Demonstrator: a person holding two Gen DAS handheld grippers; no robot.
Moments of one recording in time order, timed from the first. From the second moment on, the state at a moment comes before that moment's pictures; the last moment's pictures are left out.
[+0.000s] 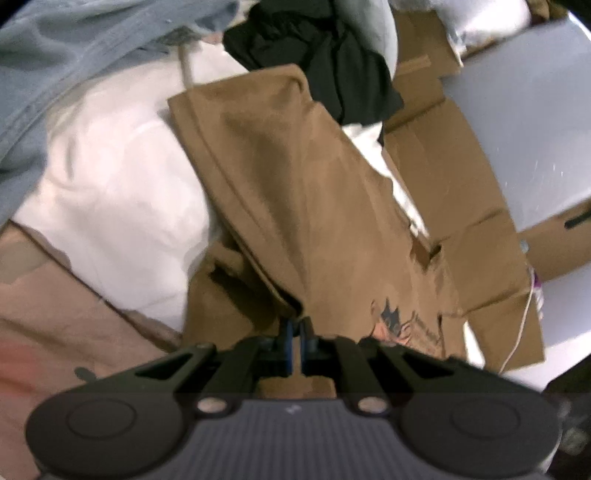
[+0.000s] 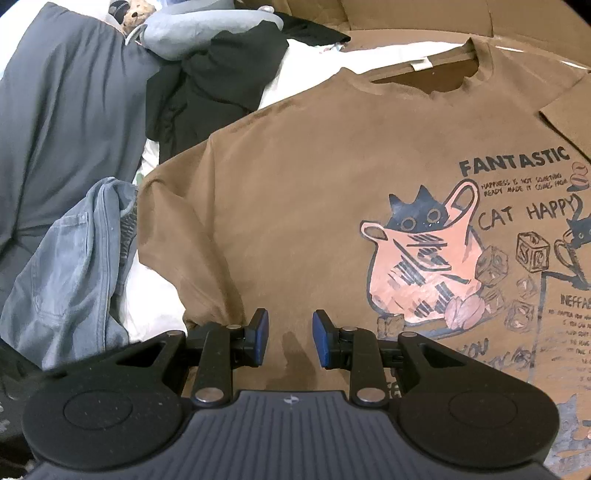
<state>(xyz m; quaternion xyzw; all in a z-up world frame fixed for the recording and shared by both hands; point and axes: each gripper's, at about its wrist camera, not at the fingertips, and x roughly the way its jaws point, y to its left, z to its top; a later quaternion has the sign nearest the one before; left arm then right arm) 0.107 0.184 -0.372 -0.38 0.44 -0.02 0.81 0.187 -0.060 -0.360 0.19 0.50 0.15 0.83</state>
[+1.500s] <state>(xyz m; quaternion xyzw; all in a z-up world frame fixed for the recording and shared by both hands) 0.192 0.270 -0.346 -0.18 0.44 0.06 0.88 0.173 -0.051 -0.366 0.20 0.50 0.16 0.83</state>
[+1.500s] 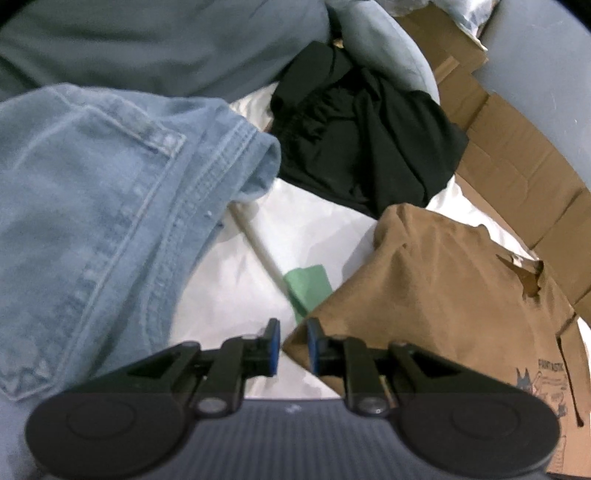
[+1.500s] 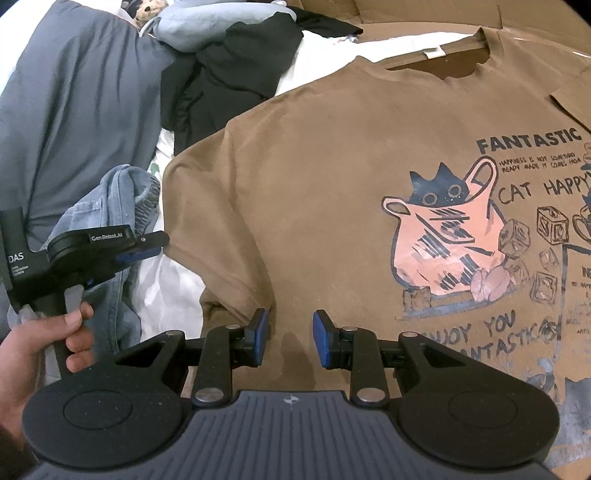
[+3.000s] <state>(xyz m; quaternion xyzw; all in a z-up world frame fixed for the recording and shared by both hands) 0.197 0.230 -0.288 -0.36 0.40 -0.10 0.84 0.212 0.029 -0.309 0.10 0.39 0.26 0.88</state>
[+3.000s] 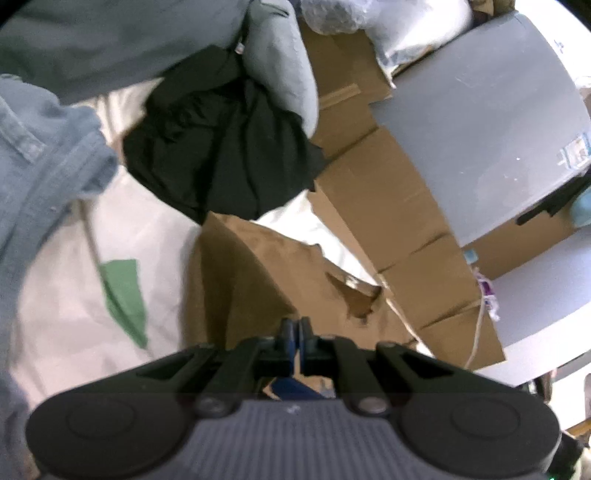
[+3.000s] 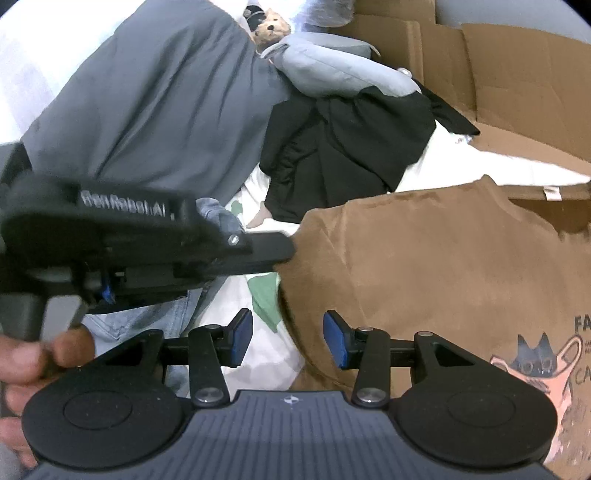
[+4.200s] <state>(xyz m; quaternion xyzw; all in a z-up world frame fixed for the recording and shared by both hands) 0.296 0.247 -0.302 -0.24 0.43 -0.04 0.87 0.302 -0.059 -0.360 0.14 0.45 0.19 0.86</state>
